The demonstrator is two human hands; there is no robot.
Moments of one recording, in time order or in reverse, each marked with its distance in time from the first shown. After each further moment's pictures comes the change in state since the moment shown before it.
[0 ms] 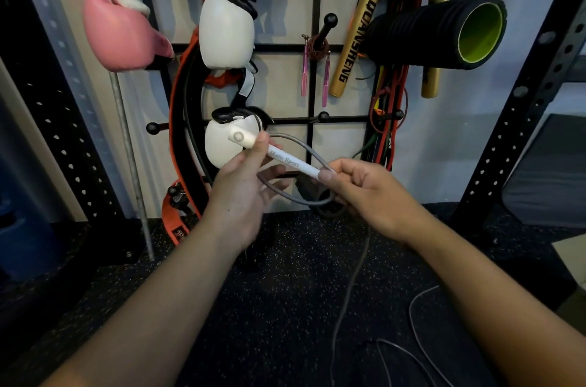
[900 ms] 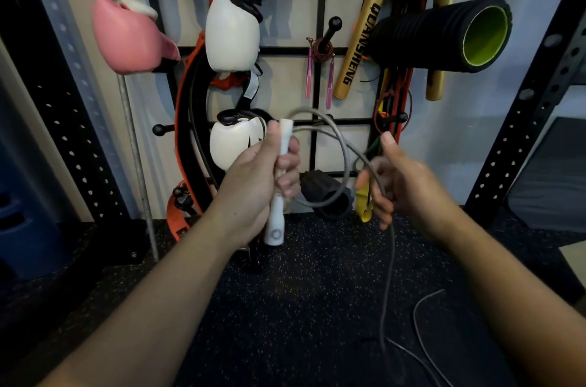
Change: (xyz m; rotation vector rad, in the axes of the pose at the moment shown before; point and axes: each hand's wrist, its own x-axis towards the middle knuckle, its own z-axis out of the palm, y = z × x) left_hand -0.004 0.013 0.005 0.043 -0.357 -0.013; right_hand -0.006 0.008 -0.031 0.277 0.032 0.095
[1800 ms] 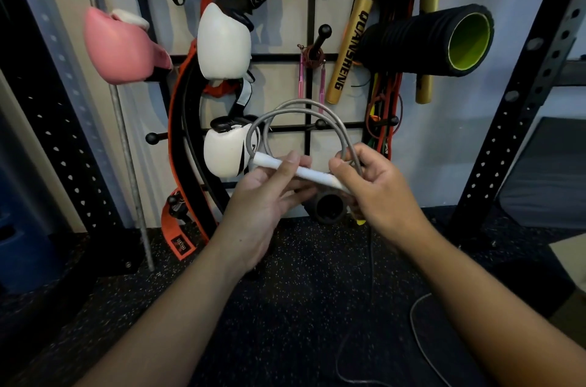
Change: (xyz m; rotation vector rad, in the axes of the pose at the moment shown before) left_hand -0.013 -0.015 0.012 0.042 0.097 0.036; right_hand 0.000 -0.009 0.042 -0.057 0.214 -0.229
